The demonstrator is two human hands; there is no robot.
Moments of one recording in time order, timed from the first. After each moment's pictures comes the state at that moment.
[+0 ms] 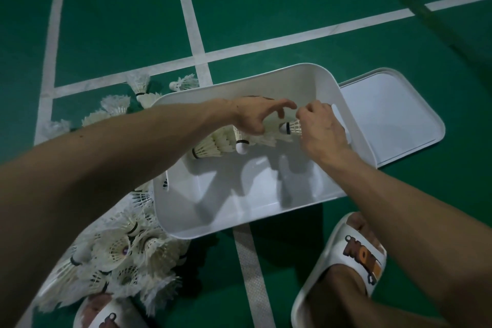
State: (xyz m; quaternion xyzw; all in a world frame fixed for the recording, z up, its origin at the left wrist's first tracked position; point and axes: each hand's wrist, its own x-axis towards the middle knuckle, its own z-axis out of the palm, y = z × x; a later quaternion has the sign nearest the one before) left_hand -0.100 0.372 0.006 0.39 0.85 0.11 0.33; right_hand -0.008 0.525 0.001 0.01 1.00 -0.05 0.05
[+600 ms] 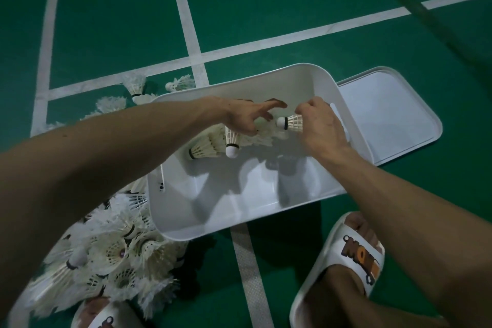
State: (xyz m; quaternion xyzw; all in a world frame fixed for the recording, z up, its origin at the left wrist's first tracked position) left_hand -0.102 0.363 0.008 0.34 0.84 0.10 0.41; right_hand -0.013 0.530 0.001 0.05 0.99 -0.13 0.04
